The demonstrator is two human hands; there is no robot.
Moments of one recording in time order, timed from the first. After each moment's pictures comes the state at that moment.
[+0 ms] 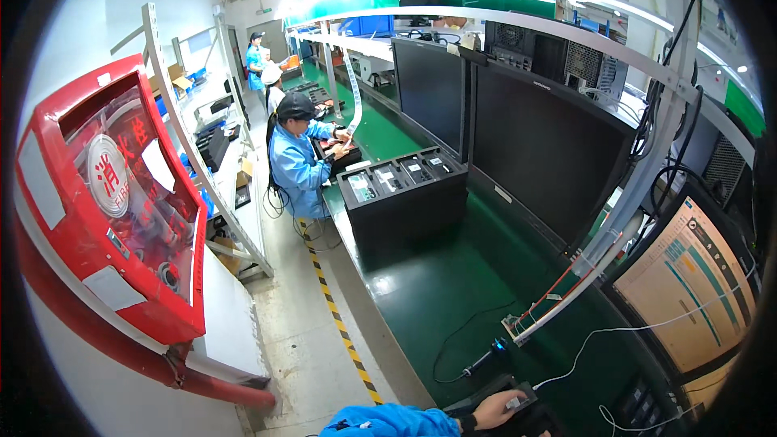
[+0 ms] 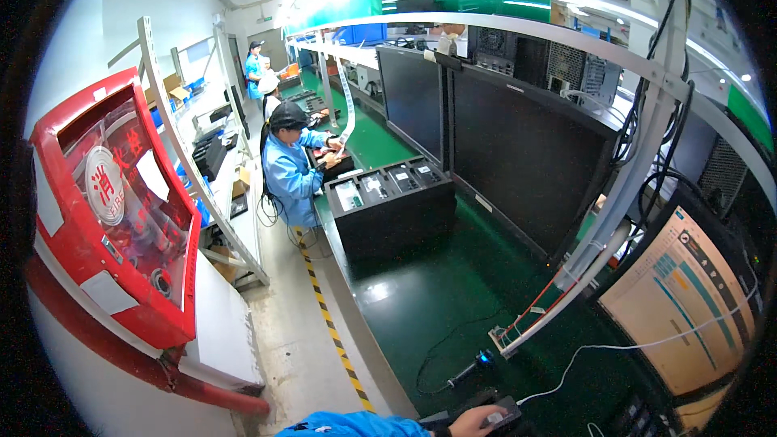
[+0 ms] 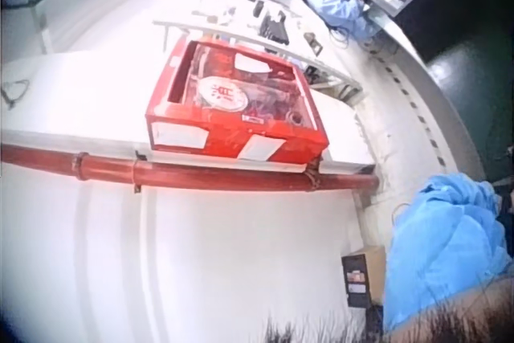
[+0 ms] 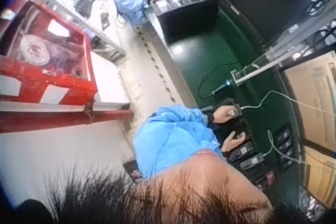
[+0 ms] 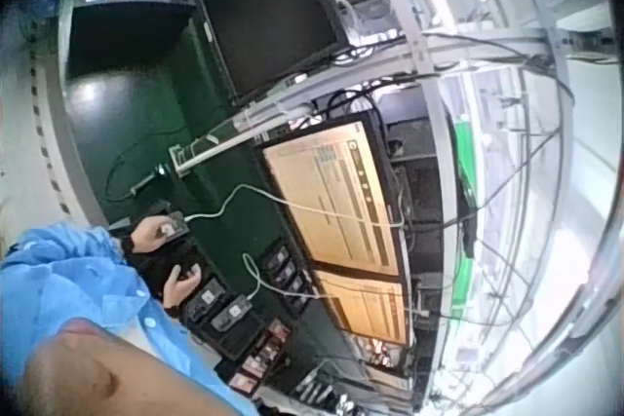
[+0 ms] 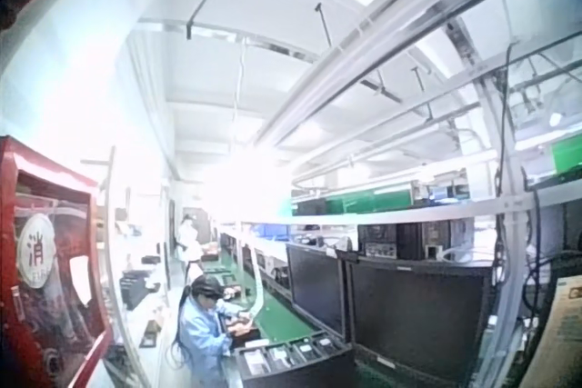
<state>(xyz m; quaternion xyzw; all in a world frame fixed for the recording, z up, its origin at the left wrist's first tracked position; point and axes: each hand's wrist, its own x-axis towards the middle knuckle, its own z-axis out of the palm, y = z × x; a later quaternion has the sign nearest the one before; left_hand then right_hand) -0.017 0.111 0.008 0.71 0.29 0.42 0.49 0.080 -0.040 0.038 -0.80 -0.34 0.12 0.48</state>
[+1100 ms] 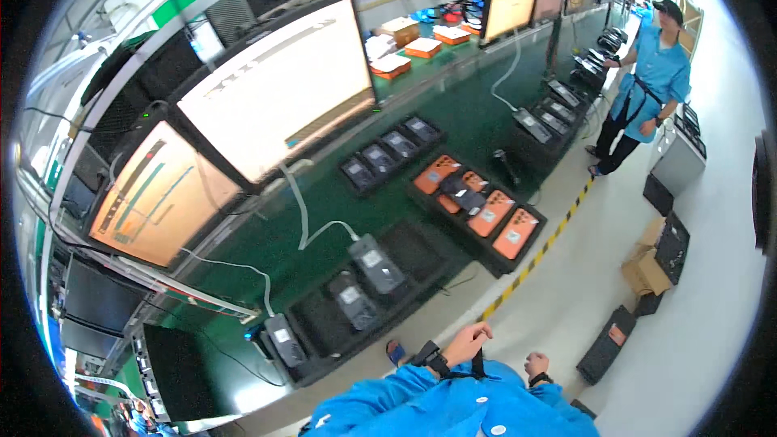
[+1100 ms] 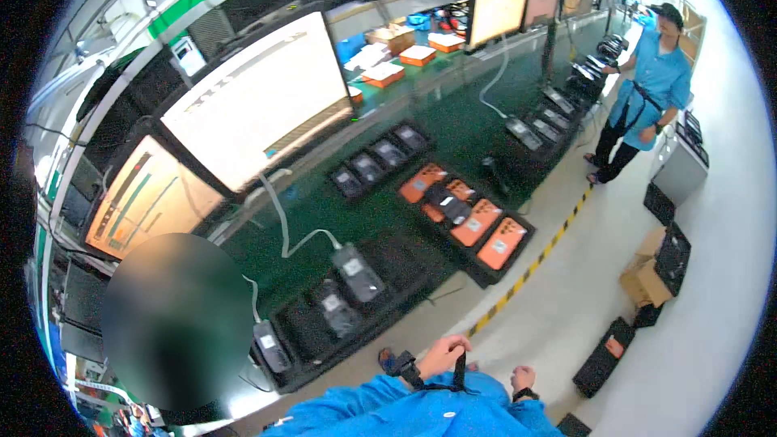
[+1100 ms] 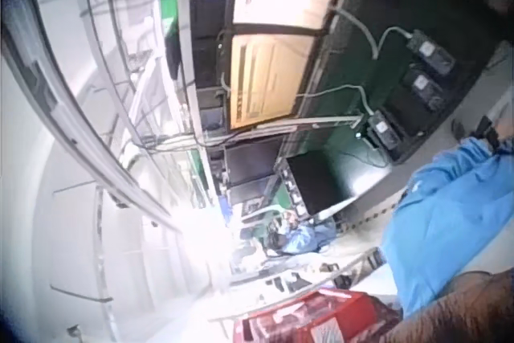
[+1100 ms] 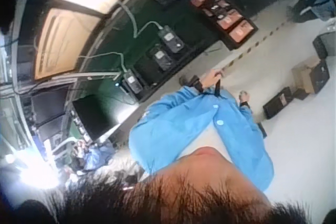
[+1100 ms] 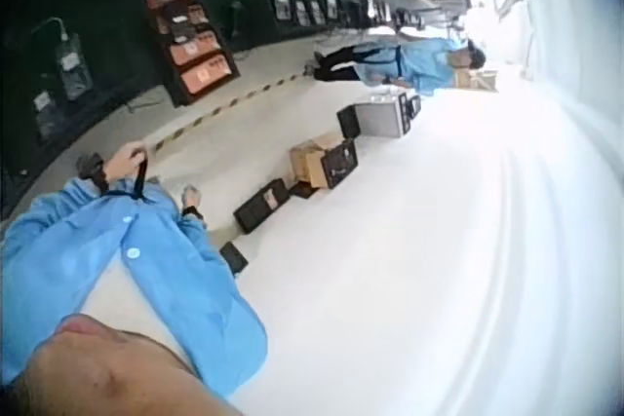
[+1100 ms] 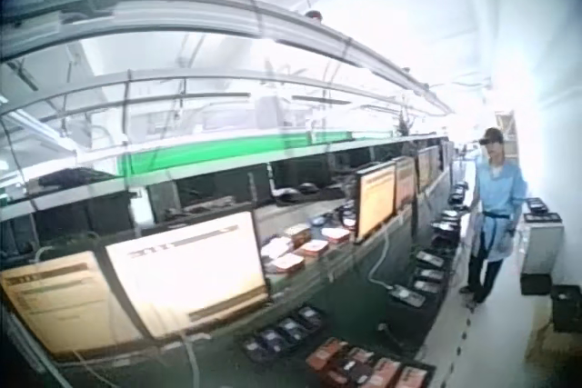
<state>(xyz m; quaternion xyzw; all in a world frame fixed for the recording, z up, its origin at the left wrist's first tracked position) 0.052 -0.283 -0.003 0.70 -0.15 -0.20 0.67 -0.093 -0.572 -0.235 -0.68 0.47 0.11 0.55</state>
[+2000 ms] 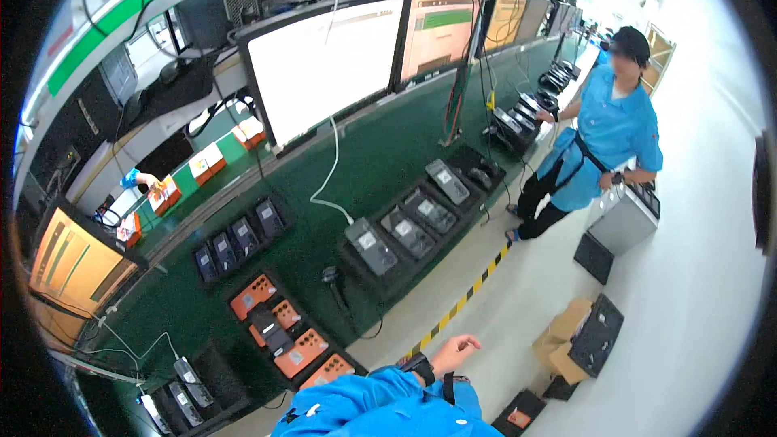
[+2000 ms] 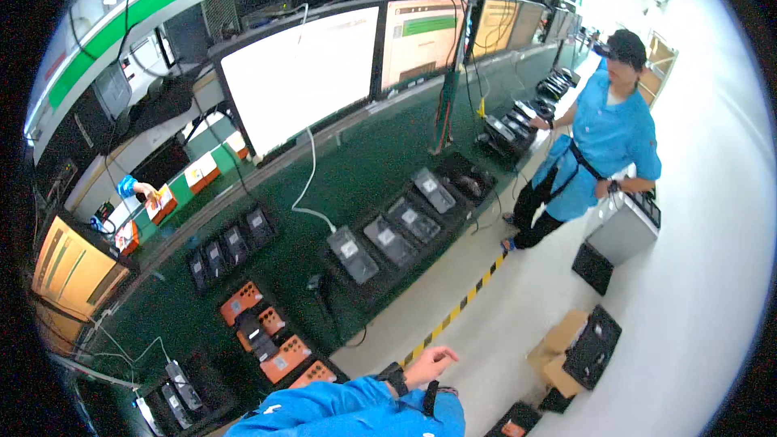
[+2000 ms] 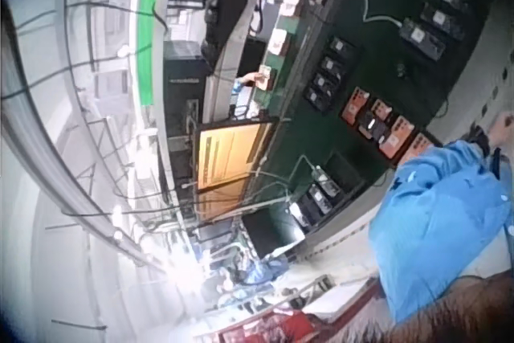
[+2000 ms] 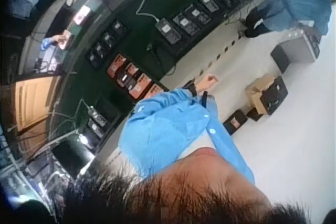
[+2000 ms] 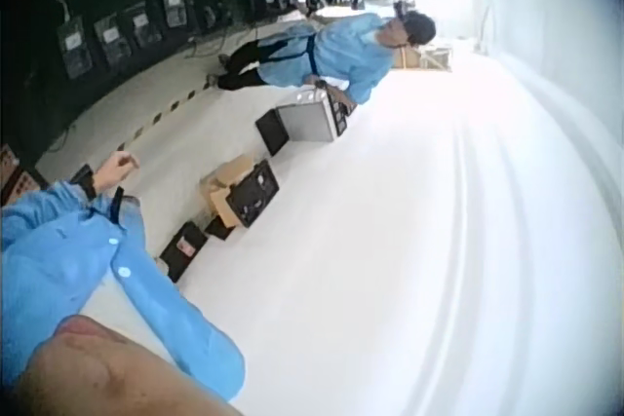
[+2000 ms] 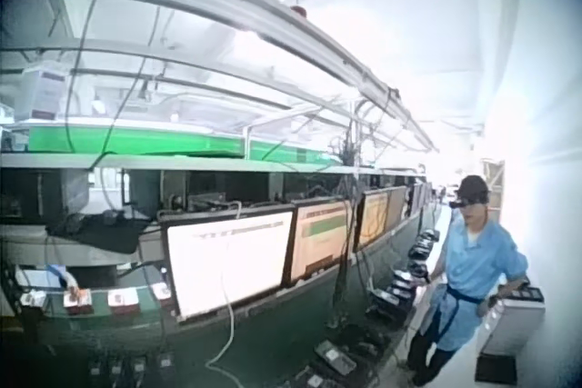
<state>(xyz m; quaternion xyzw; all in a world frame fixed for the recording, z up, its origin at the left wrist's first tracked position) 0.409 -0.759 0.005 0.63 -0.12 -0.34 0.68 0.048 -0.995 -0.201 -0.58 0.53 0.27 0.56</state>
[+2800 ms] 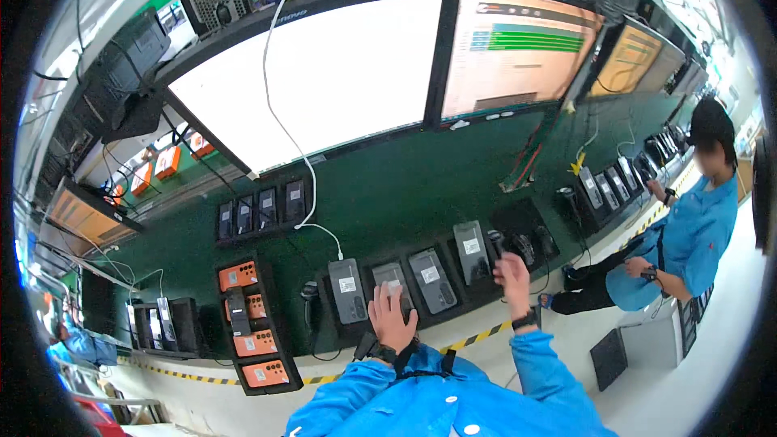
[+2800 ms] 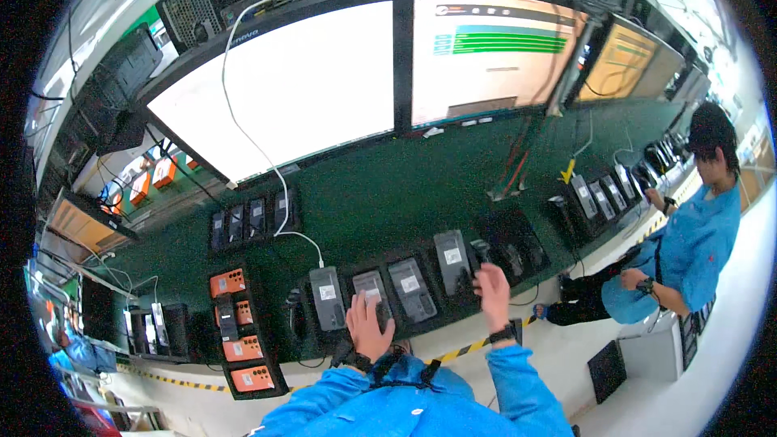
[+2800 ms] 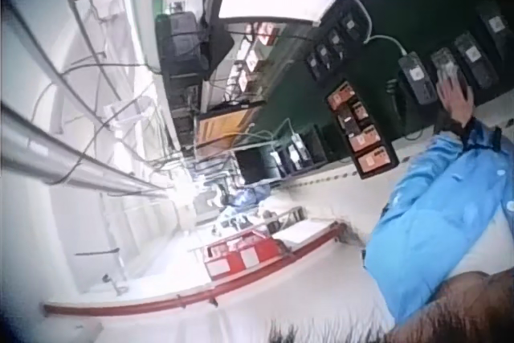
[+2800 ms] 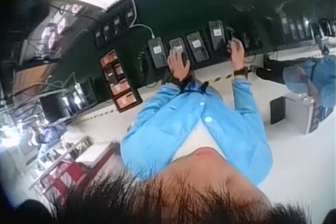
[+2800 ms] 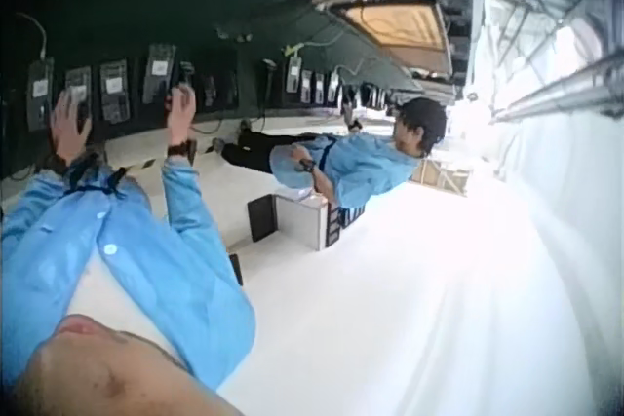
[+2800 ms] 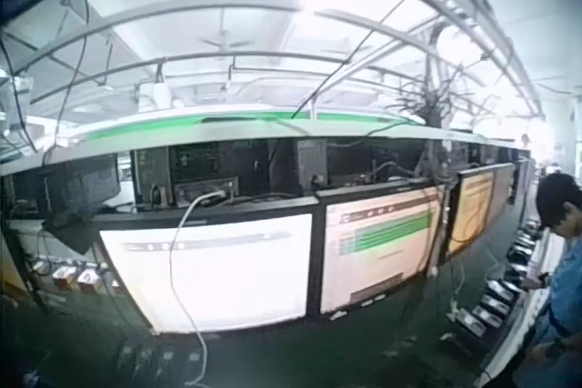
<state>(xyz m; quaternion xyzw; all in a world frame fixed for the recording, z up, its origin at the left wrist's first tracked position) 0.660 -0.789 0.021 0.91 0.21 0.18 0.30 0.831 -1.021 0.040 -0.69 0.02 0.11 0.72</state>
